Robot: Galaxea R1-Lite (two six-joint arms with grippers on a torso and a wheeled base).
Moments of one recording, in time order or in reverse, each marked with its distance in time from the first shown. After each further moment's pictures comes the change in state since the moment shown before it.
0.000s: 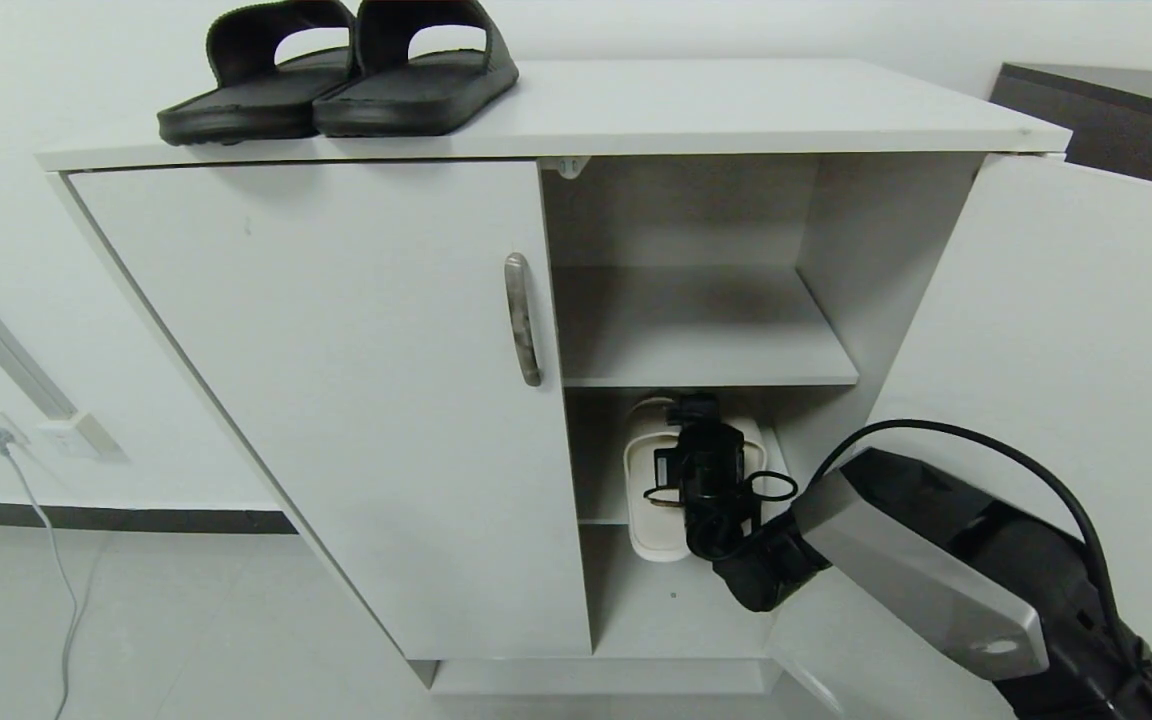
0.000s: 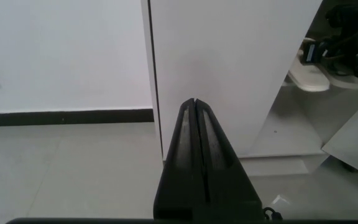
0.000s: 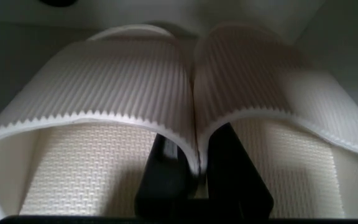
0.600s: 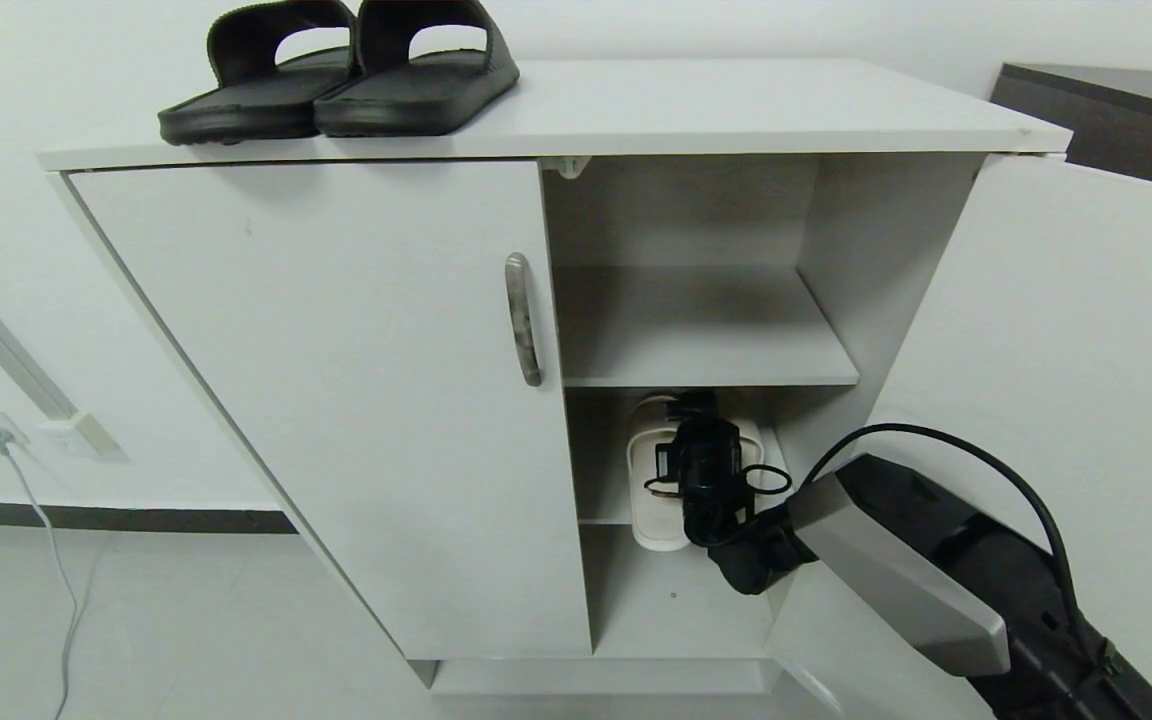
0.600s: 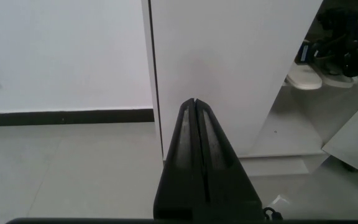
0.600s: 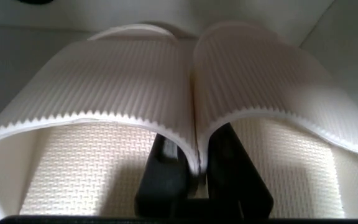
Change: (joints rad) left arm 0.000 0.000 0.000 0.000 0.000 0.001; right arm -0.032 0.080 -0.156 0.082 0.010 0.001
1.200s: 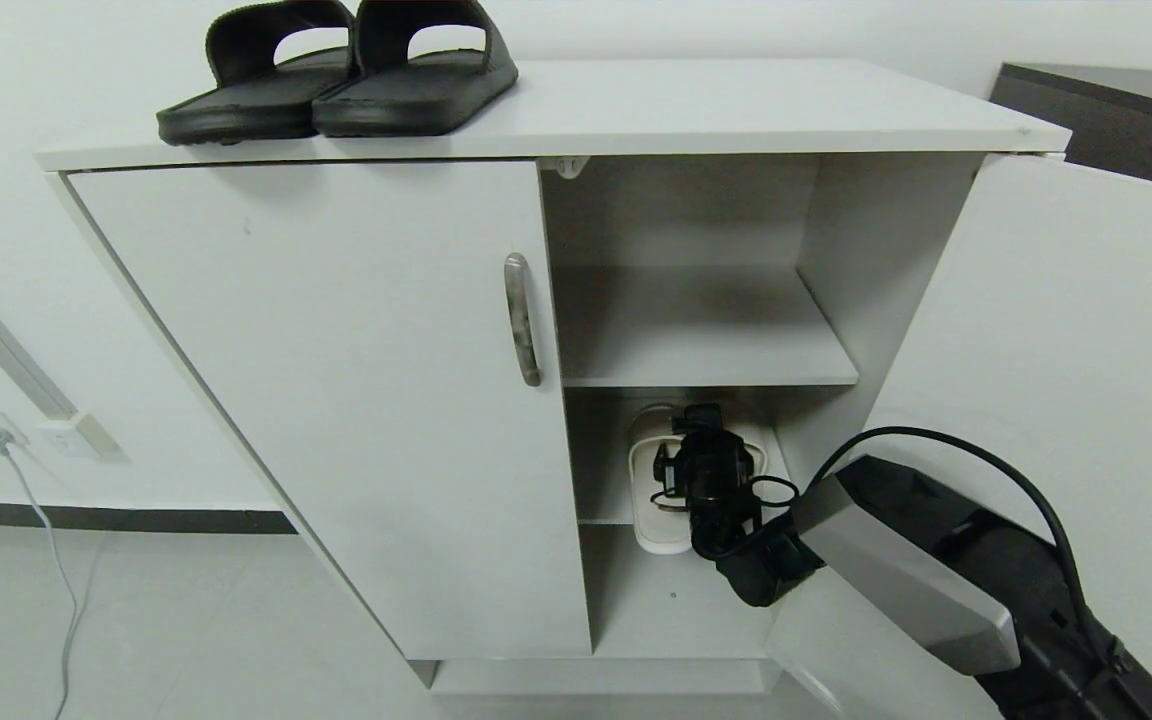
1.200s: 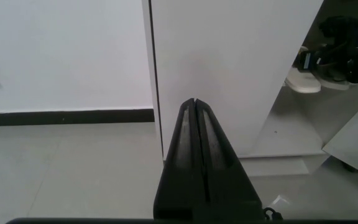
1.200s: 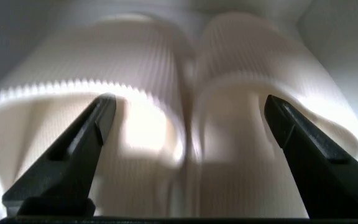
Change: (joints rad) left arm 0.000 0.000 0.000 0.000 0.003 -0.001; right arm 0.001 -0.027 0.106 -0.013 -0.002 0.007
